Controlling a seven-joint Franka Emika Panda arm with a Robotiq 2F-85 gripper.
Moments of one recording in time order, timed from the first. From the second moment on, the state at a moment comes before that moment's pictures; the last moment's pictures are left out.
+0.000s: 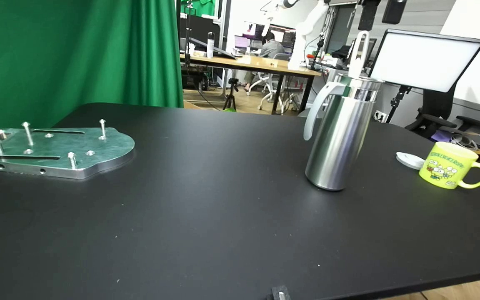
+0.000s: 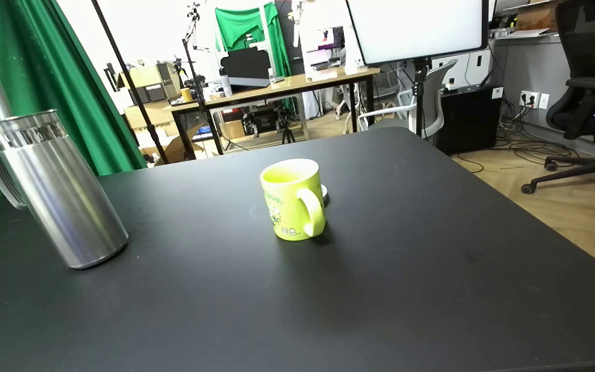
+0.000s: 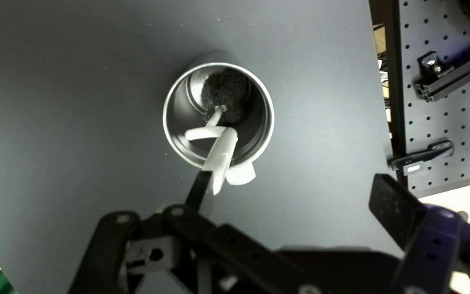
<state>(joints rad) 0.18 -0.30 0.00 -2.36 0.00 1.99 -1.17</state>
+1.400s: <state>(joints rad) 0.15 -0.40 -0.02 -2.38 0.07 1.95 -1.16</state>
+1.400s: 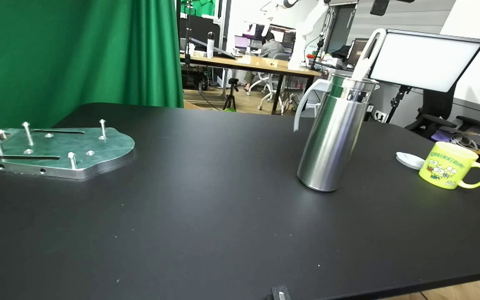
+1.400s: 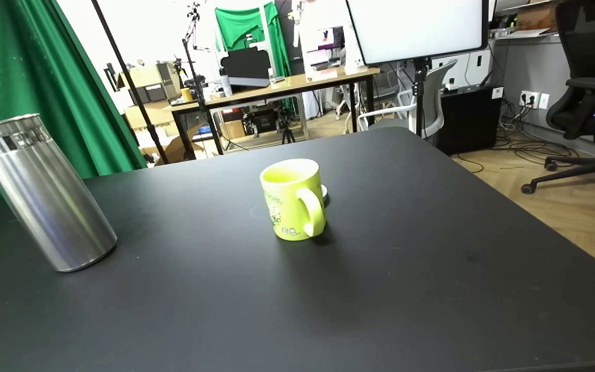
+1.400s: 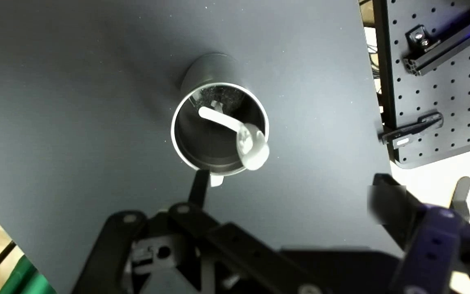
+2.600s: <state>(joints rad) 0.11 -0.25 0.01 -2.40 0.19 2.07 -0.80</state>
